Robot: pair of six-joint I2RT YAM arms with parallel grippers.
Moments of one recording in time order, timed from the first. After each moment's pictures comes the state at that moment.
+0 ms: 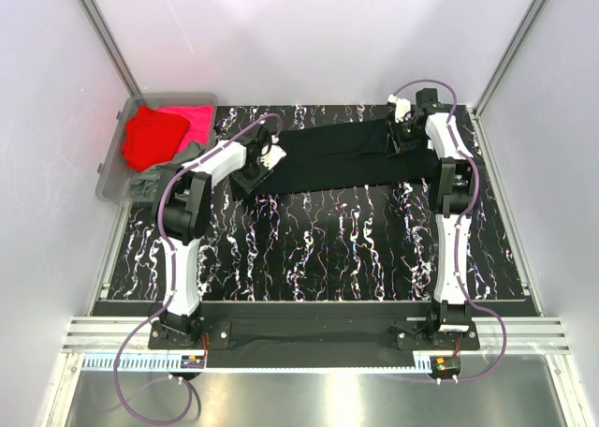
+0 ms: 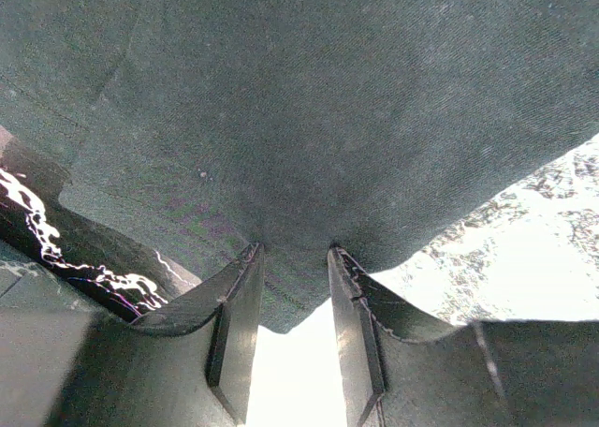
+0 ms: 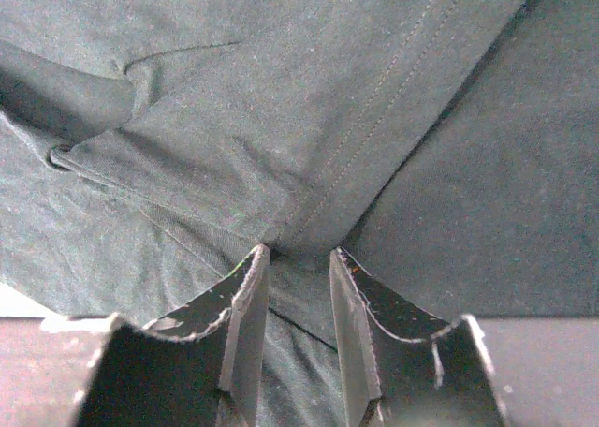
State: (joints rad) left arm -0.33 2.14 1.63 -0.77 -0.09 0.48; right arm -0.02 2.60 2.39 -0.91 -0.46 -0.37
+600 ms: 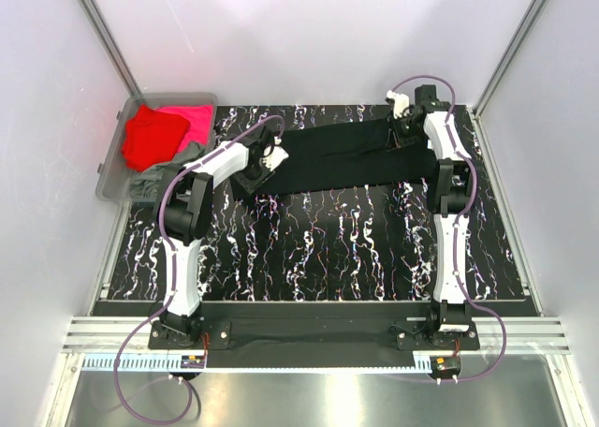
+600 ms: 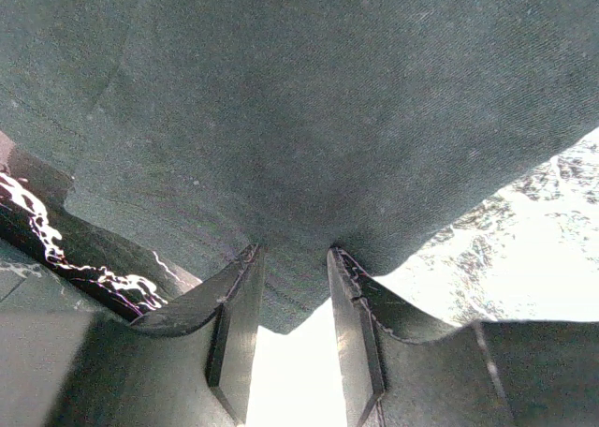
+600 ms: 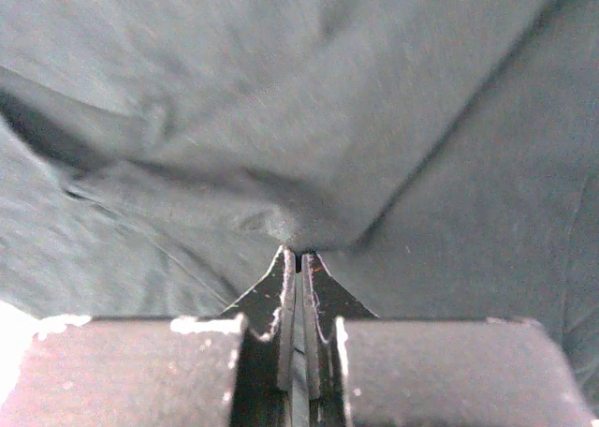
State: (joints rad) left arm -0.35 2.14 1.62 -0.77 -0.11 0.48; right arm -0.01 2.63 2.46 -0.91 -0.46 -0.37
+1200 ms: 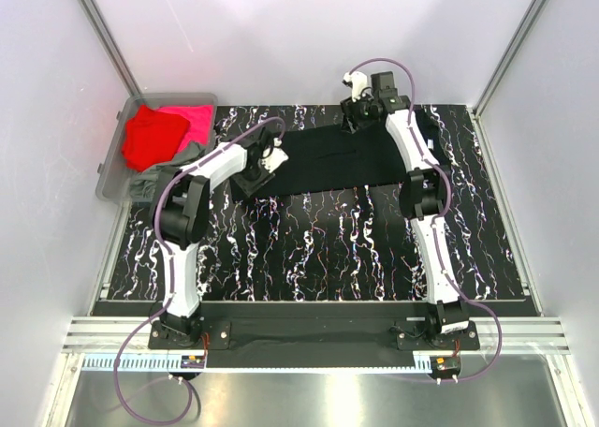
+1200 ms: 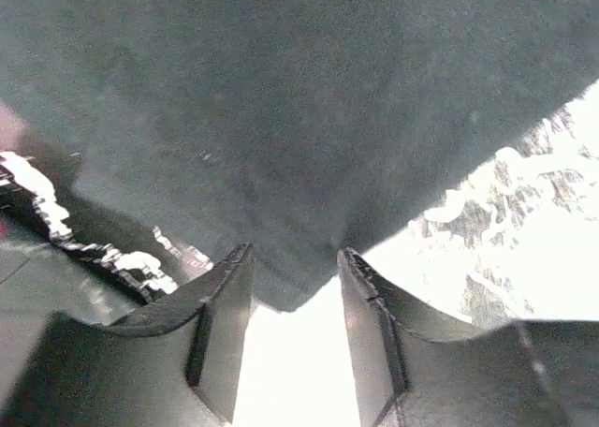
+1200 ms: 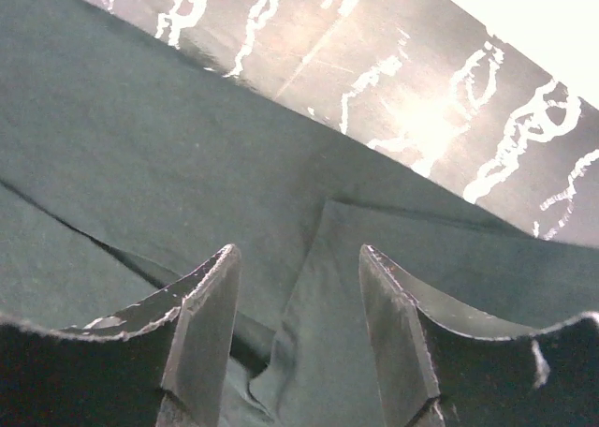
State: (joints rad) left arm -0.36 2.09 1.58 -0.77 -0.13 0.51; right arm 0.19 2.75 2.76 -0.75 -0.42 -0.30
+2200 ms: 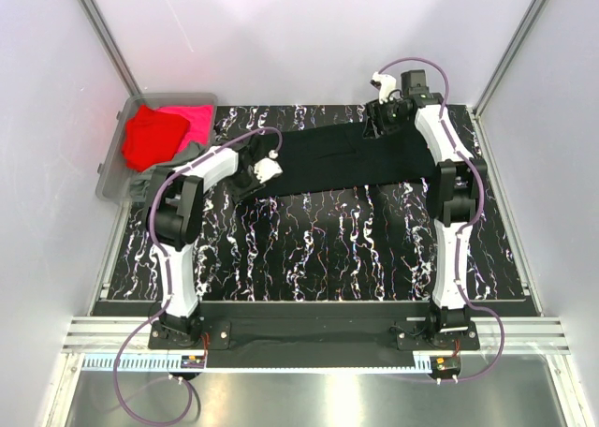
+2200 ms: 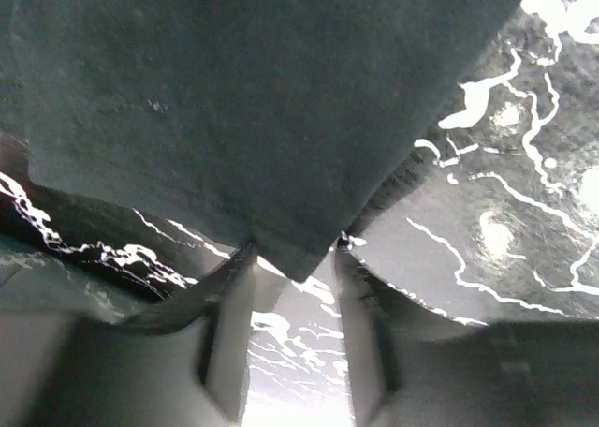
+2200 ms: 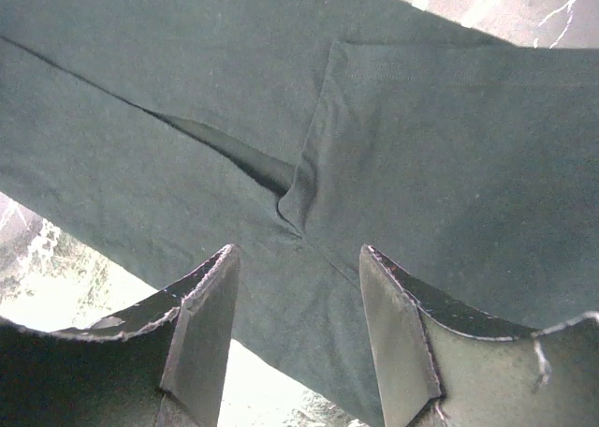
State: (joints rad) left arm -0.30 2.05 1.49 -0.78 -0.07 0.74; right arm 0.09 2.35 2.23 -0.75 -0.49 -0.27
